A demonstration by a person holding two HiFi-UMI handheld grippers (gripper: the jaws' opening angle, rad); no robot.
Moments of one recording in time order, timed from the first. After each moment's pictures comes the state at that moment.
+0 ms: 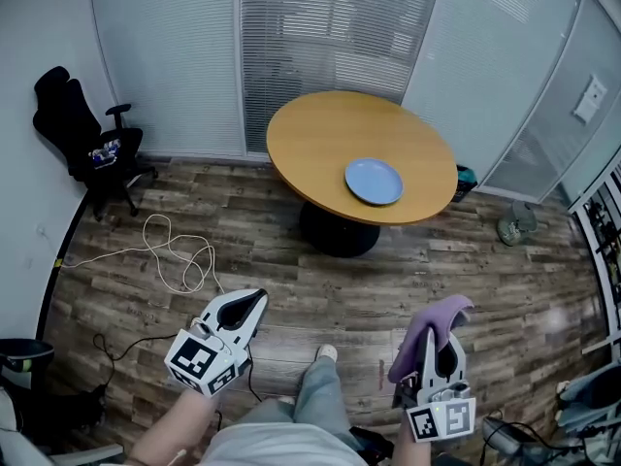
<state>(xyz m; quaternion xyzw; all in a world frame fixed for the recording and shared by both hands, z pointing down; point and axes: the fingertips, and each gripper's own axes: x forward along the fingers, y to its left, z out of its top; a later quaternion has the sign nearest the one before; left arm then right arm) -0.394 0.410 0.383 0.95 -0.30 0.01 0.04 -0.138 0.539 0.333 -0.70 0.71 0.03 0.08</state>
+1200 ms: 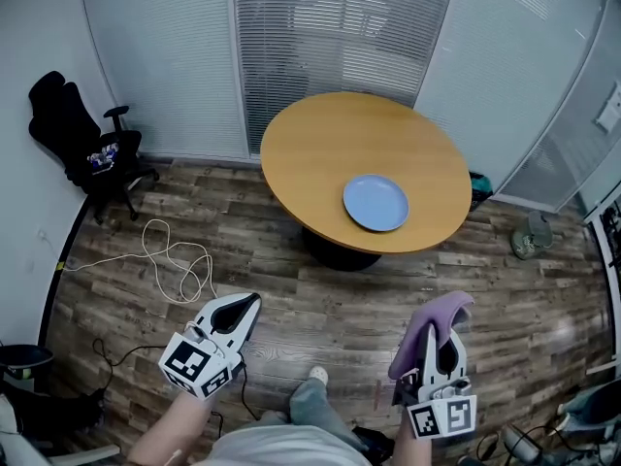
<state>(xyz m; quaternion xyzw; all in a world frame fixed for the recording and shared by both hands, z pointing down) -0.324 0.296 0.399 0.94 -0.32 0.04 0.06 -0.048 0.402 0.345 -0.69 0.72 0.01 0.09</state>
